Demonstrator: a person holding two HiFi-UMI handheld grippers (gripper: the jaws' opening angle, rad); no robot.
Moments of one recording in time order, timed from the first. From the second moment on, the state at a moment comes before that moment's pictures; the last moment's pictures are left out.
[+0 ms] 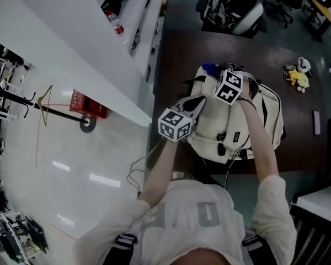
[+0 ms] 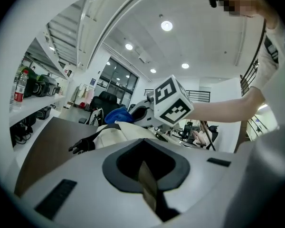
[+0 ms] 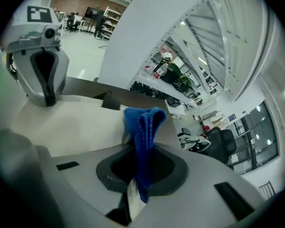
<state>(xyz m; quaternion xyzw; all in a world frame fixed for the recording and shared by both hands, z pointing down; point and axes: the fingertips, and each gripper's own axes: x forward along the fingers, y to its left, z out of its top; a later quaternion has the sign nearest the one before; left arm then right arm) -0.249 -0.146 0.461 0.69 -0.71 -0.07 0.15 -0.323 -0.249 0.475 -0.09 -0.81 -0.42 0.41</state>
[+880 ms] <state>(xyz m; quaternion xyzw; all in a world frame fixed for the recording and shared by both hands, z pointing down) -0.226 -0.034 0.457 0.62 -0.77 -0.10 0.12 -0.213 -0.145 0.474 -0.03 -0.80 -0.43 0.43</state>
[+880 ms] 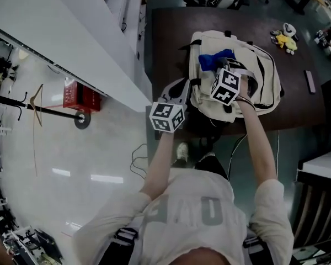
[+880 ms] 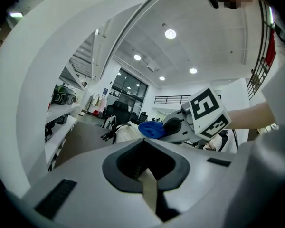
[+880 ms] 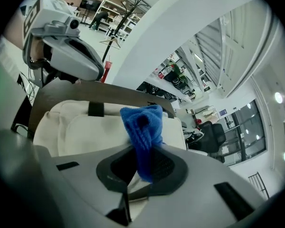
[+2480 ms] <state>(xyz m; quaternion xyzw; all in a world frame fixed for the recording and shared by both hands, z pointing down) -0.098 0.016 0.433 0.60 -0.79 -0.06 0.08 -0.089 -0.011 0.489 -0.10 -0.85 -0.36 0.36</state>
